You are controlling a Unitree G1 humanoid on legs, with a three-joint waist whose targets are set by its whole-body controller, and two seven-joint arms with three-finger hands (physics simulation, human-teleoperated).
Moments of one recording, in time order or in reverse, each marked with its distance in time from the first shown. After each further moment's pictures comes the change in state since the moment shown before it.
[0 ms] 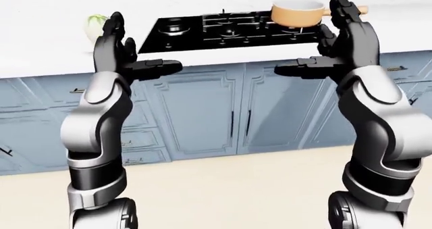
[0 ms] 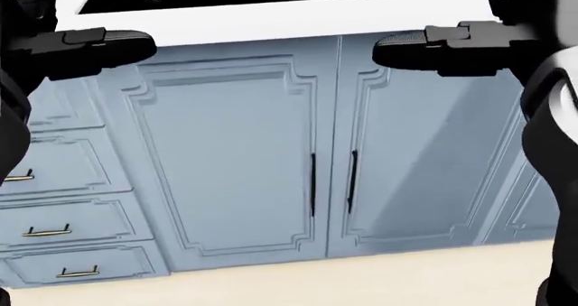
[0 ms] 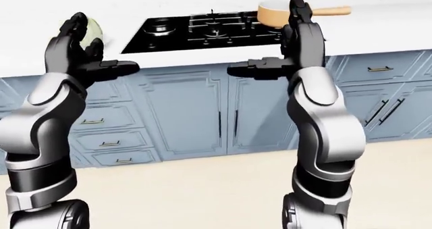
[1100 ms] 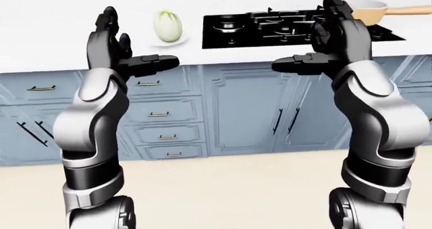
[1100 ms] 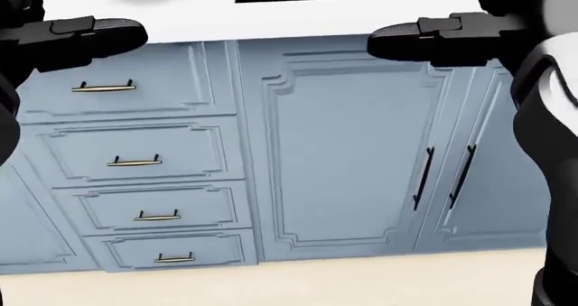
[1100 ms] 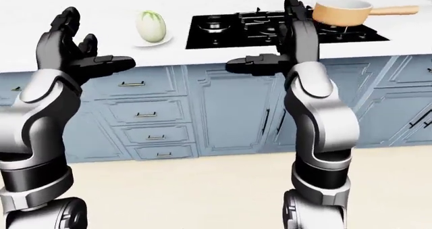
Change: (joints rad) left arm -0.015 0.017 0.009 -0.021 -0.022 0.020 0.034; right arm -0.029 -0.012 0.015 0.099 0.025 -0.063 0.009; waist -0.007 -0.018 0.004
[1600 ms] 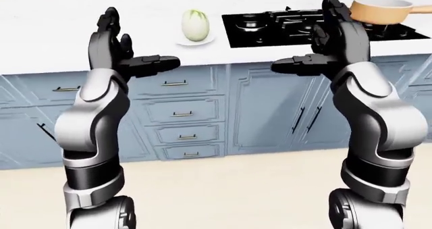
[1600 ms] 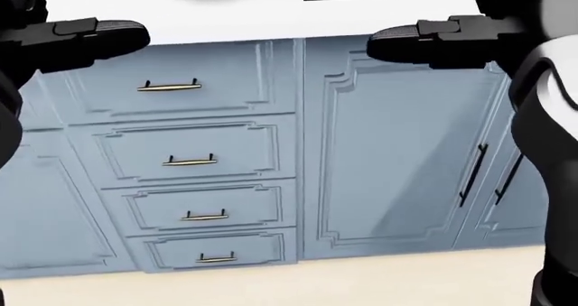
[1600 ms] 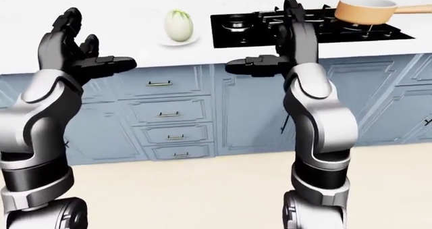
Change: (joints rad) left arm 0.001 -0.002 -0.004 0.004 0.002 -0.003 -0.005; right arm 0.008 0.003 0.000 0.008 0.007 -0.011 -0.003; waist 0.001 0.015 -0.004
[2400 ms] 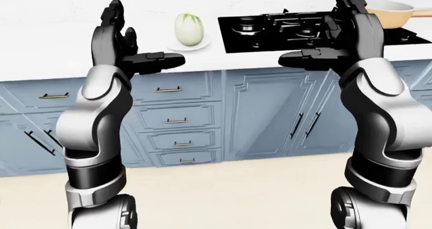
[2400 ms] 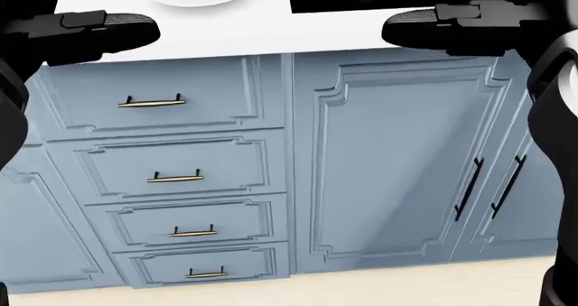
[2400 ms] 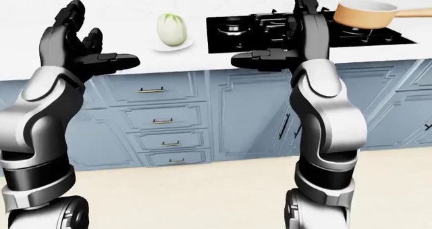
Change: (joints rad) left arm -0.016 -0.007 -0.019 -0.021 -0.010 -0.008 -0.011; right arm -0.010 -0.016 -0.026 -0.018 -0.003 -0.021 -0.009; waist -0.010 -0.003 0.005
